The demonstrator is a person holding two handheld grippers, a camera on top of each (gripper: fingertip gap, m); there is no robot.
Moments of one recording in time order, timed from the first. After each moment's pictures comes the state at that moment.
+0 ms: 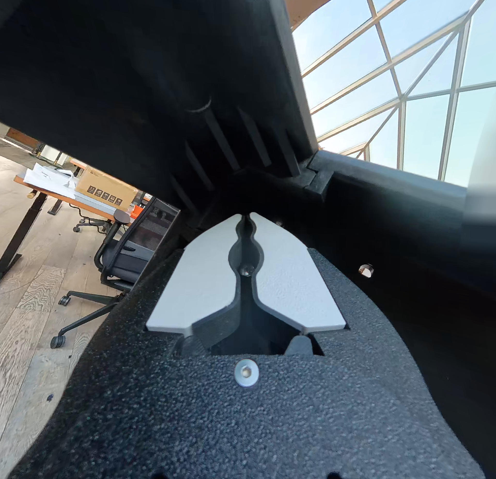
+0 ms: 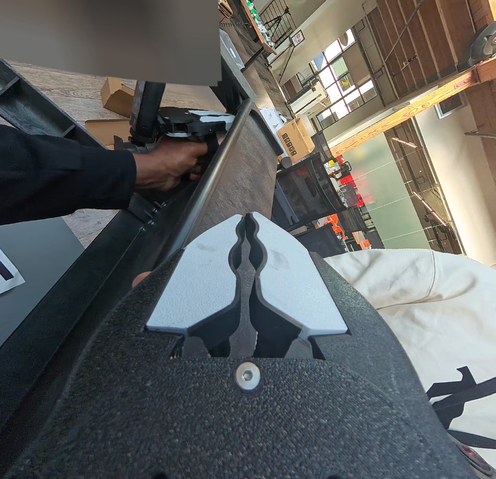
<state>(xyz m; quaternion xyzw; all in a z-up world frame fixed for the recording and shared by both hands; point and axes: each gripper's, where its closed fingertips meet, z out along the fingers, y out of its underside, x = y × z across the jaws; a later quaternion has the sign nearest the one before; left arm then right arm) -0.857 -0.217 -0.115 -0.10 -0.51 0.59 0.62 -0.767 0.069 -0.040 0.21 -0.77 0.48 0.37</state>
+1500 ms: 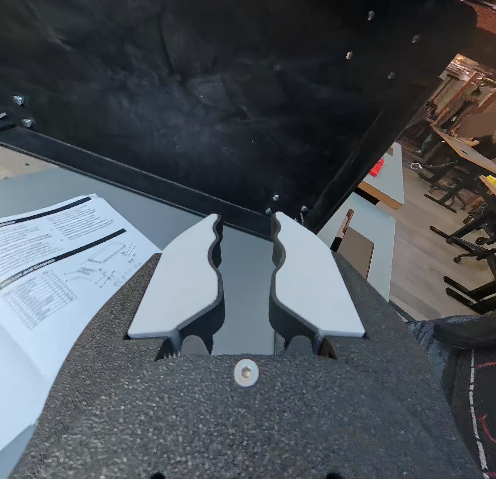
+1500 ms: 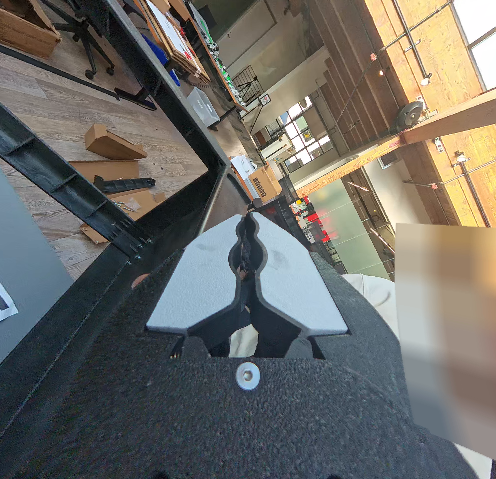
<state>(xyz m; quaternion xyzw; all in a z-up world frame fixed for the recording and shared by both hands) -0.432 0.252 -0.255 -0.51 -0.58 0.31 0.55 -0.695 0.118 0.037 0.24 -0.69 0.55 0.40</state>
